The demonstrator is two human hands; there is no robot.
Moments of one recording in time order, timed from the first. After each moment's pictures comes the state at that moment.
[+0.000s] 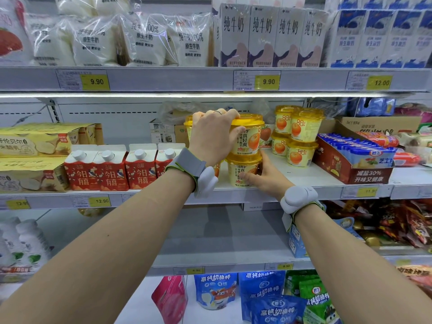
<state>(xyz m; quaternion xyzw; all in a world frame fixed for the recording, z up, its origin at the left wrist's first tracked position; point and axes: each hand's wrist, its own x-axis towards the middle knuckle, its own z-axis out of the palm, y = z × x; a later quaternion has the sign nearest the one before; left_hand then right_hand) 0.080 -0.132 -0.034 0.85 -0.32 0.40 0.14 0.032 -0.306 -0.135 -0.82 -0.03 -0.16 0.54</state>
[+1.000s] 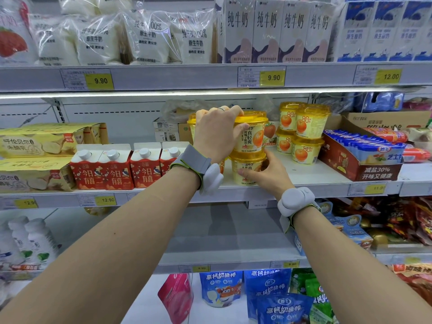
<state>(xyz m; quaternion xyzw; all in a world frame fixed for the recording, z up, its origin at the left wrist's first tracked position) 0.078 -0.130 -0.032 0.85 -0.32 0.39 0.15 0.032 -0.289 -0.138 -0.82 0.08 -0.26 0.50</state>
